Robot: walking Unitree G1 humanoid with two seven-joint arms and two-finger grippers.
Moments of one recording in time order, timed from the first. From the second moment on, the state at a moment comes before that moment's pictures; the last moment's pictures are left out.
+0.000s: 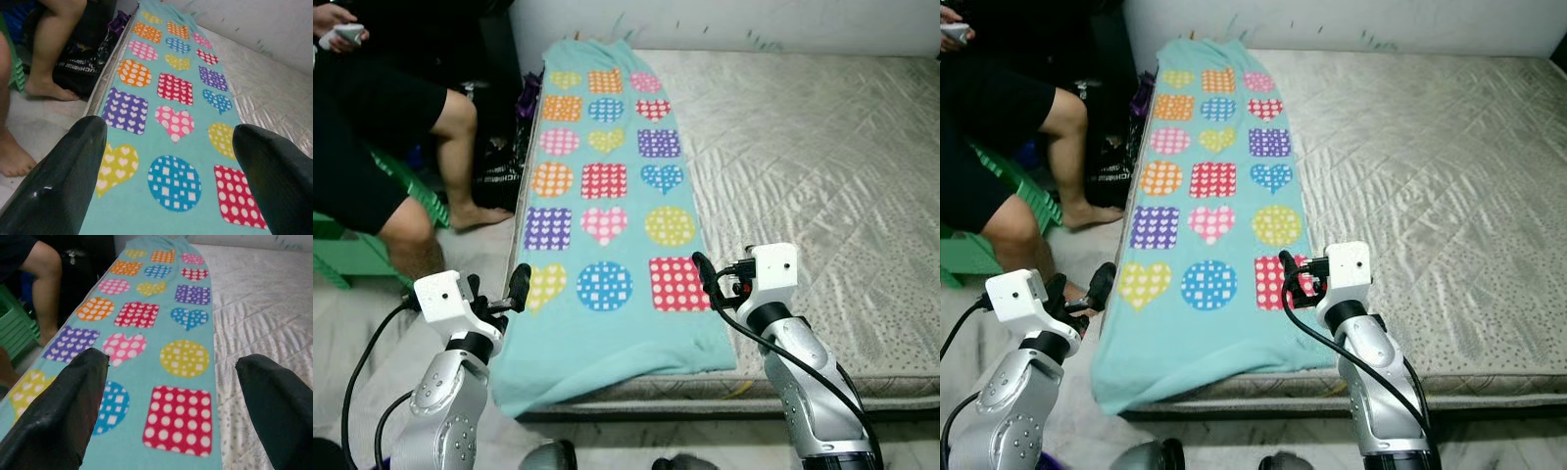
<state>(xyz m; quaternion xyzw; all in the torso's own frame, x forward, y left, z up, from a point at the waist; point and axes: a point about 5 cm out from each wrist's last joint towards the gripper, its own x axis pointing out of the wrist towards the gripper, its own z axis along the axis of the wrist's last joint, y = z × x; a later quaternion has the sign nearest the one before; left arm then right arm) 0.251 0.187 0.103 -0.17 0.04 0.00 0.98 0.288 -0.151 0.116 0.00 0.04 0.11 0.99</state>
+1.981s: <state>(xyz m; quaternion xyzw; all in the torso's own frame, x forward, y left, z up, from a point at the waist) 0.258 0.181 0.114 -0.19 0.01 -0.01 0.98 0.295 -0.153 0.117 -0.01 0.03 0.11 0.99</state>
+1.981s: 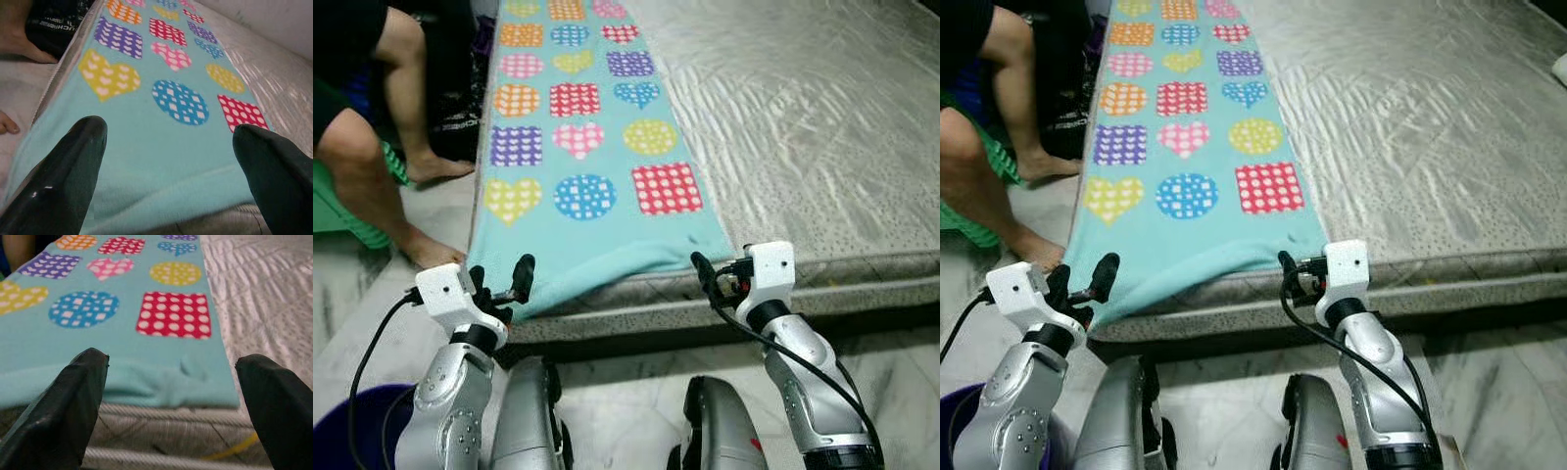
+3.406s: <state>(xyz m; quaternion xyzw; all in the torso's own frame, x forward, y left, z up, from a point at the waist) 0.260 0.178 0.117 -0.21 0.01 0.00 0.98 0.302 -0.156 0.117 -0.02 0.03 0.11 0.99</state>
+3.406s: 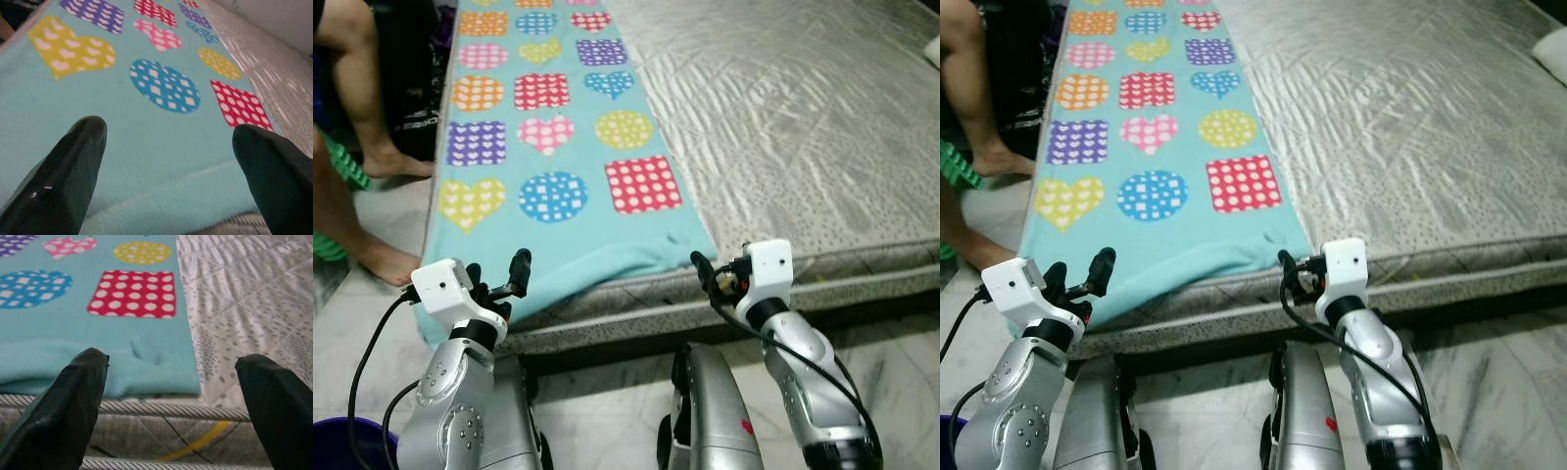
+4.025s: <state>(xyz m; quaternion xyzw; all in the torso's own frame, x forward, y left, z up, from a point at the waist) 0.263 0.176 0.126 -0.21 -0.01 -0.01 0.98 0.313 -0.159 0.126 -0.03 0.02 0.11 0.99</state>
